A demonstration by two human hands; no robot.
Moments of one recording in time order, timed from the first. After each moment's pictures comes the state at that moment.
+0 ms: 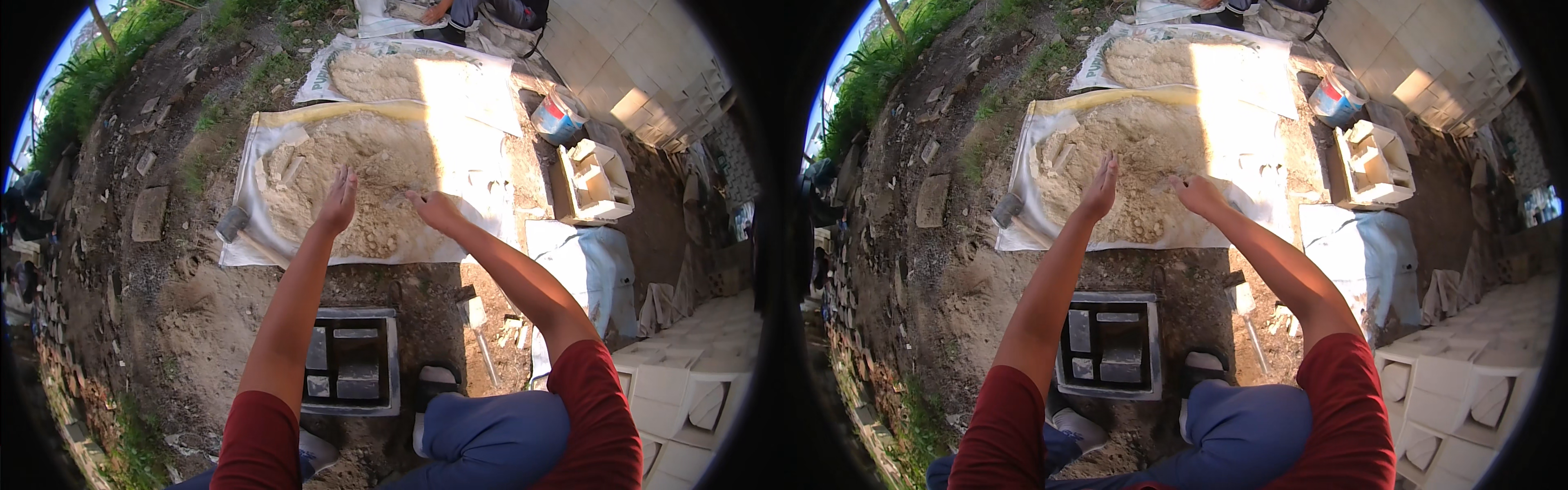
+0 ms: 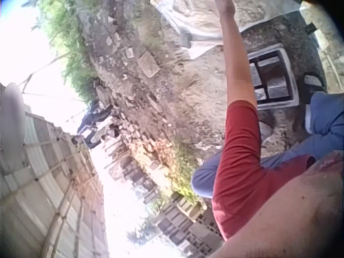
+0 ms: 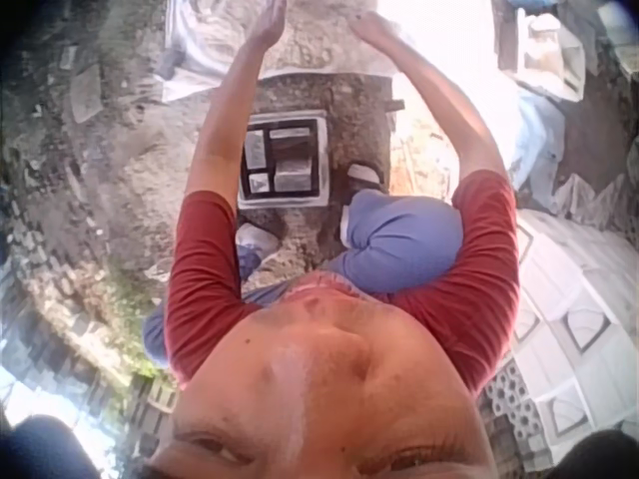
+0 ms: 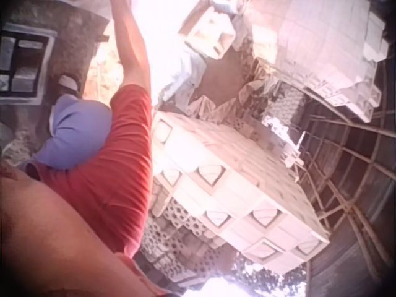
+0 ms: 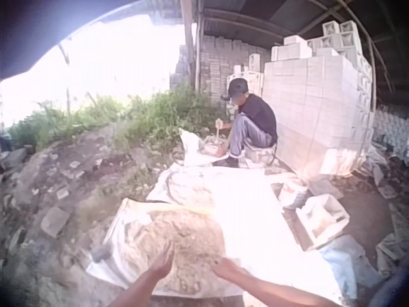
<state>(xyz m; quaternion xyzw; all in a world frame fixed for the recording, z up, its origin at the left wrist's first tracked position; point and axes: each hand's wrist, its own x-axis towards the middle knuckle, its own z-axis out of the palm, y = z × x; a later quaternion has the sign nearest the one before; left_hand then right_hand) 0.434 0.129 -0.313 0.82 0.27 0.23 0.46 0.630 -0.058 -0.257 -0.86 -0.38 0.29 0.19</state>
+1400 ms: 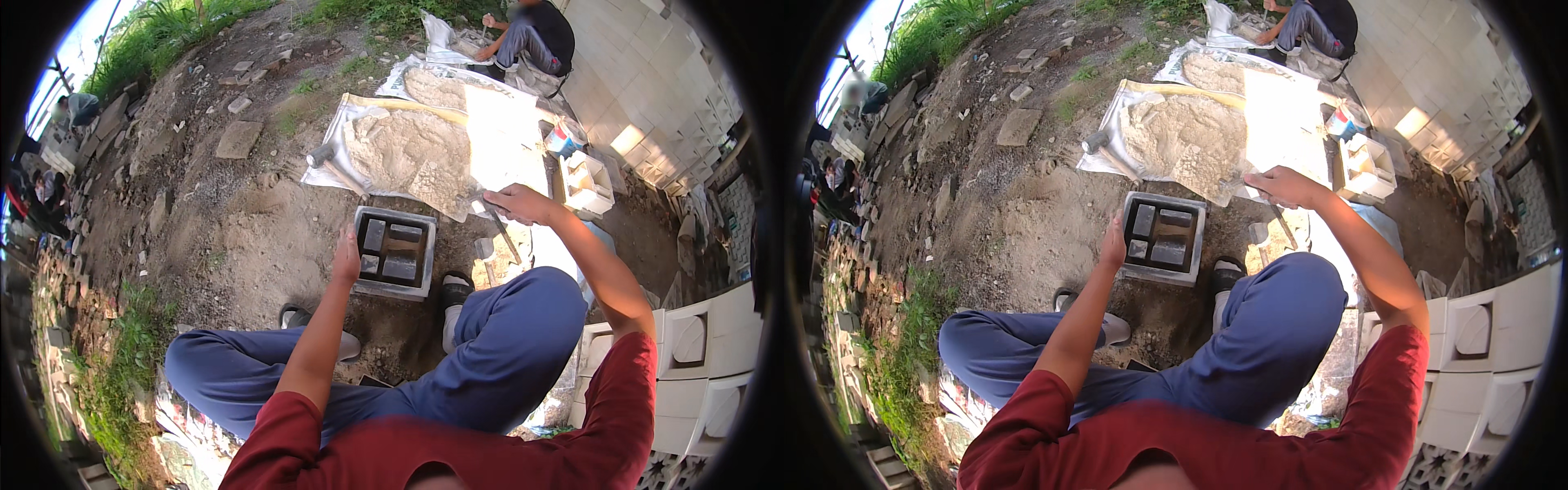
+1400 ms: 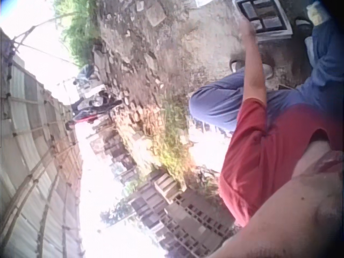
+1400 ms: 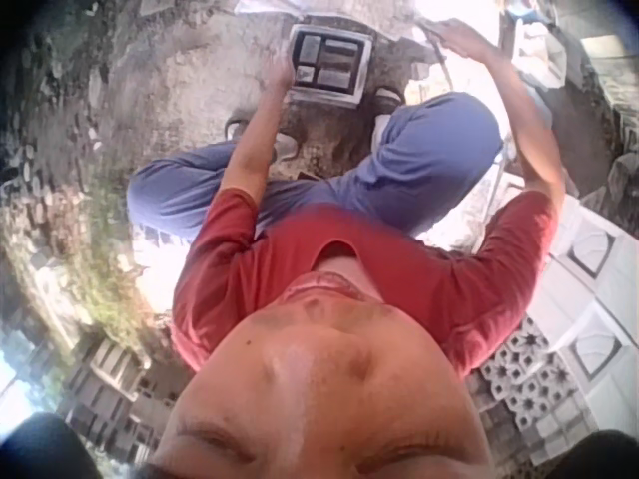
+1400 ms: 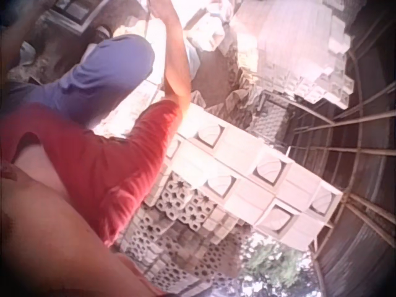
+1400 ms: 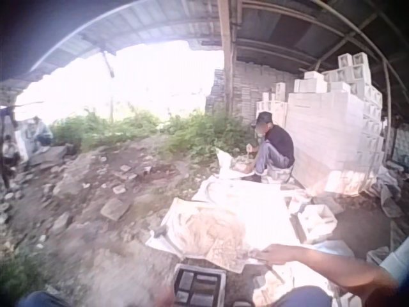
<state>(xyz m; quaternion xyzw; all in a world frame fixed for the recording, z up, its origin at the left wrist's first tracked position) 0.099 -0.126 -0.311 0.73 0.44 0.30 0.43 0.455 -0.292 0.018 -0.76 -0.47 0.43 0.16</state>
